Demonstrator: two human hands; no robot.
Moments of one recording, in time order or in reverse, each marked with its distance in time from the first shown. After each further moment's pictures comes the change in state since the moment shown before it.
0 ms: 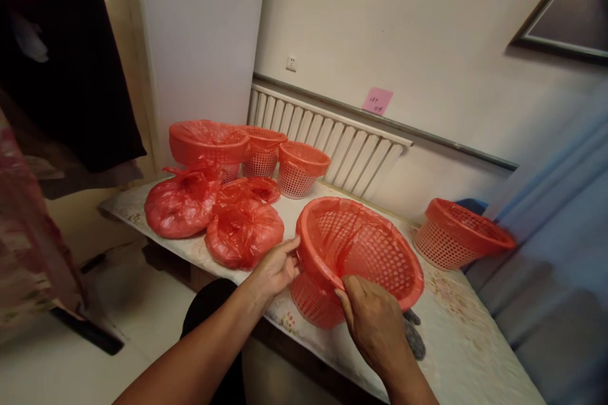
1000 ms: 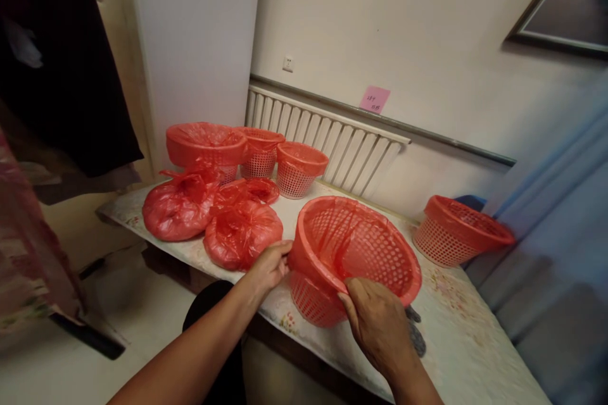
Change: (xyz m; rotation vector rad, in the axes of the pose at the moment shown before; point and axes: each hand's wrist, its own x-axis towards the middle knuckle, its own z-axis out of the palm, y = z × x) left_hand 0.024 0.001 -0.026 0.078 0.021 0.063; right_hand -0.006 0.008 -0.001 0.053 -0.008 -0.009
